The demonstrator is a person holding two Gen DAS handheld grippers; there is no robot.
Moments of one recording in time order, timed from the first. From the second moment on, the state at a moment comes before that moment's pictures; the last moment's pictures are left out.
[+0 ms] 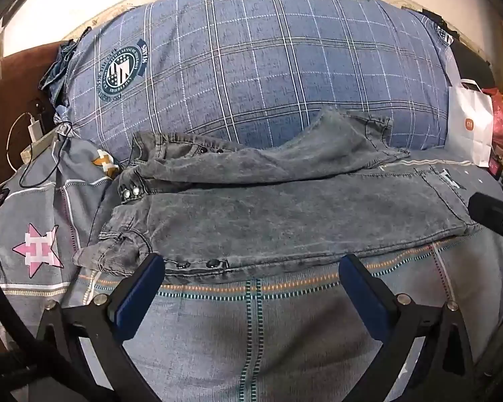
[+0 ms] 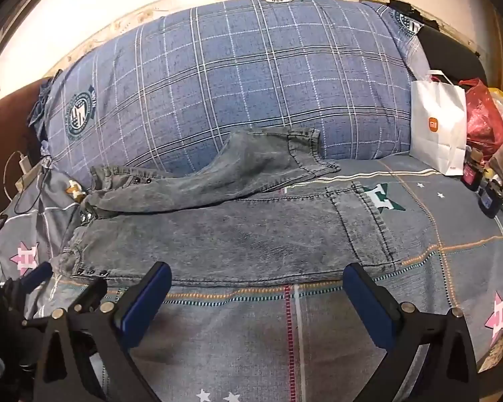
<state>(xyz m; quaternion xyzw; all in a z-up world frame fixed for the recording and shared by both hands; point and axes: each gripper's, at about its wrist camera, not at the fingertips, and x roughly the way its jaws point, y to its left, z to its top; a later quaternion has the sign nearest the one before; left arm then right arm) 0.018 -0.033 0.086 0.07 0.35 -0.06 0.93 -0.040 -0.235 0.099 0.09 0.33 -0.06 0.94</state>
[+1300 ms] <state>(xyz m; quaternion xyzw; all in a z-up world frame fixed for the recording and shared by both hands) -0.010 -0.025 0.084 0.08 0.33 -0.04 0.94 -0.047 -0.233 0.093 0.11 0.35 -0.04 0.93</state>
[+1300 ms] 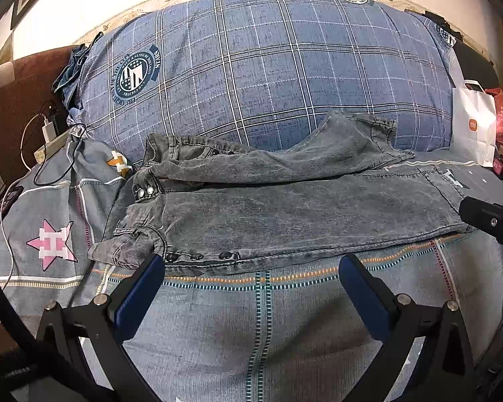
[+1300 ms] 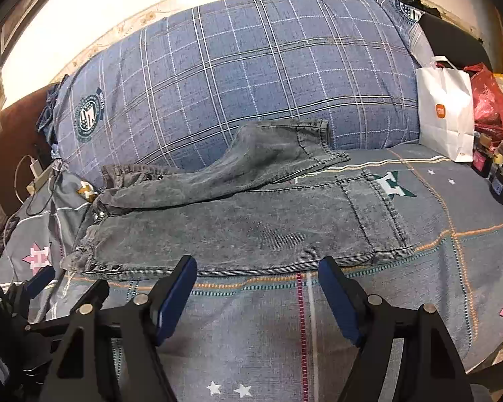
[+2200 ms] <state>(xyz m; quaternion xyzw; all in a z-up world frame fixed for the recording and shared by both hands) -0.009 -0.025 0.084 0.07 0.35 -0.05 0.93 -0.041 -0.230 0.083 0.12 0.38 -0.04 0.92</state>
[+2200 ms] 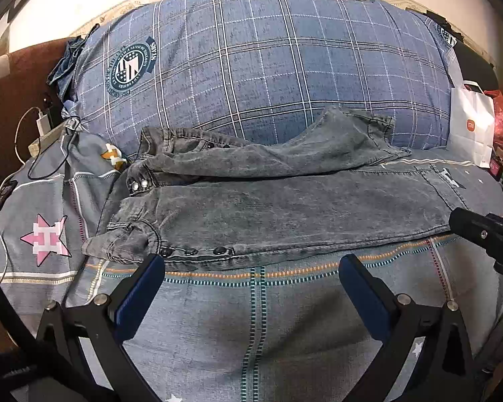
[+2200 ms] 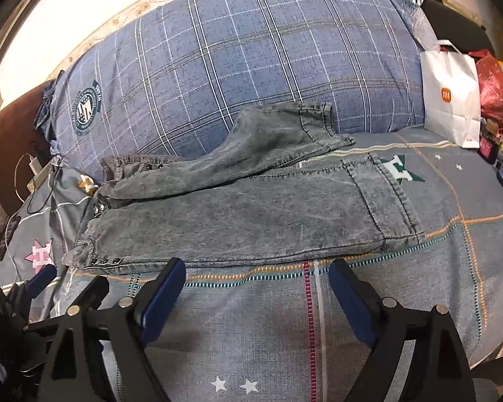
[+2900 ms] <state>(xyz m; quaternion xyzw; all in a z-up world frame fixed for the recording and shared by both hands) 0.010 -0.043 0.111 0.07 0.36 -0.07 0.93 -0.045 -0.234 0.102 0.11 0.35 -0.03 0.93</state>
